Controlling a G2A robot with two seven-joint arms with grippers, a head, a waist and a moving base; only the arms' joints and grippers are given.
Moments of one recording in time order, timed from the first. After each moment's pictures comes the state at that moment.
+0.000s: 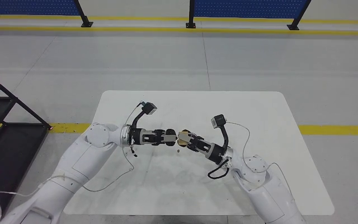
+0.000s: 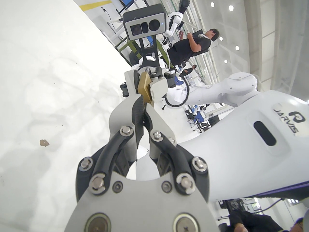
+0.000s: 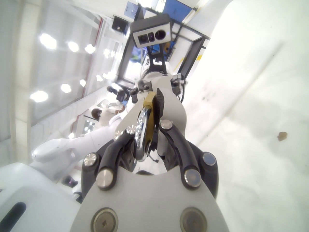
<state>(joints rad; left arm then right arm) 0.96 -0.96 -0.88 -1.34 -0.57 -0.67 -1.15 -1.39 -1.20 1.09 -1.71 0.19 -0.31 0.62</state>
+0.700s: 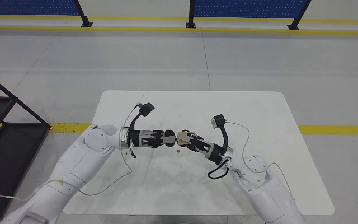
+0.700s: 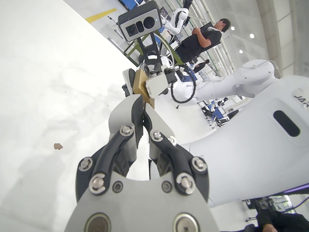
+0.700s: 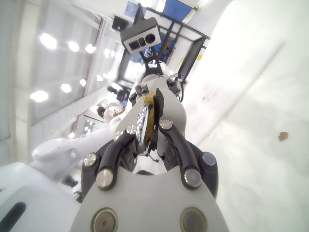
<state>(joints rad) 1.00 -0.94 -0.91 -1.40 -0.44 -0.78 -1.04 -1.39 -1.20 1.09 -1.71 0.19 -0.31 0.62</state>
